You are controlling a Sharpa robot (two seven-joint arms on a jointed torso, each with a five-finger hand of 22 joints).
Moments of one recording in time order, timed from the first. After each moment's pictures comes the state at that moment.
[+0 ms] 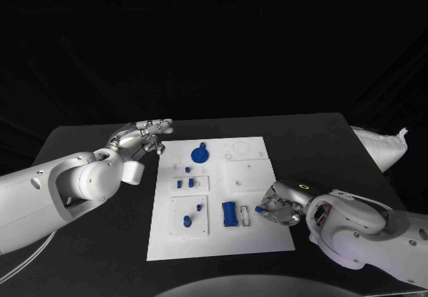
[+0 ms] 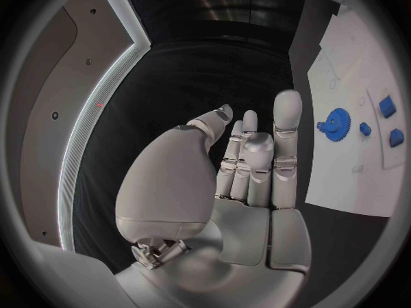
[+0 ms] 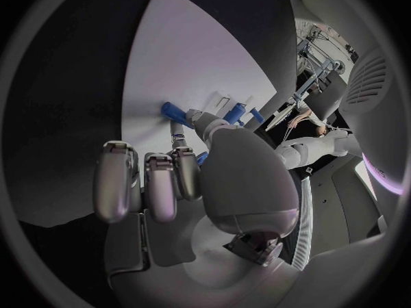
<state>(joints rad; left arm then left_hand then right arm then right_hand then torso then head) 1.16 -0.89 -0.03 1.54 0.12 -0.19 0.31 1.34 -0.14 0.43 0.03 0.09 1.01 0.18 0.12 0.07 1.08 0.09 0.34 0.18 1.35 0.01 1.21 0.78 0.15 1.33 0.10 0.77 0.81 0.85 -1.15 0.02 2.00 -1.55 -0.31 -0.54 1.27 -0.08 0.43 0.12 0.29 1.12 0.07 0.13 0.32 1.47 -0.02 1.39 1.31 1.47 -0.09 1.53 1.31 0.08 1.46 0.01 1.36 1.25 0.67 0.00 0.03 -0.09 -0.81</state>
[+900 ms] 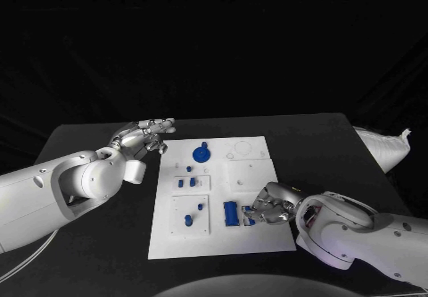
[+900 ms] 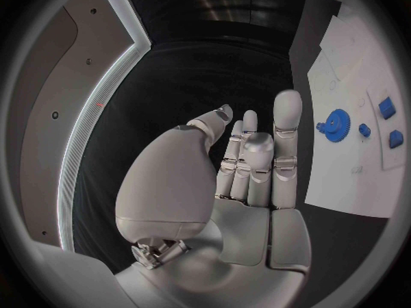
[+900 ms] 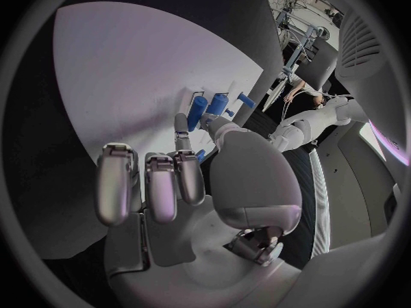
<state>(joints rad) 1.16 -0.89 -0.03 1.54 0.12 -0.19 0.31 1.34 -0.14 0.43 0.03 0.09 1.01 0.18 0.12 0.07 1.08 0.09 0.34 0.18 1.35 0.01 1.21 0.78 0.15 1.33 0.10 0.77 0.81 0.85 -1.08 0.02 1.98 -1.36 -0.37 -0.56 1.11 -0.11 0.31 0.20 0.39 1.19 0.05 0.14 0.36 1.46 -0.02 1.43 1.31 1.47 -0.09 1.54 1.31 0.08 1.46 0.01 1.39 1.29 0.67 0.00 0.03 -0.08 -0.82</state>
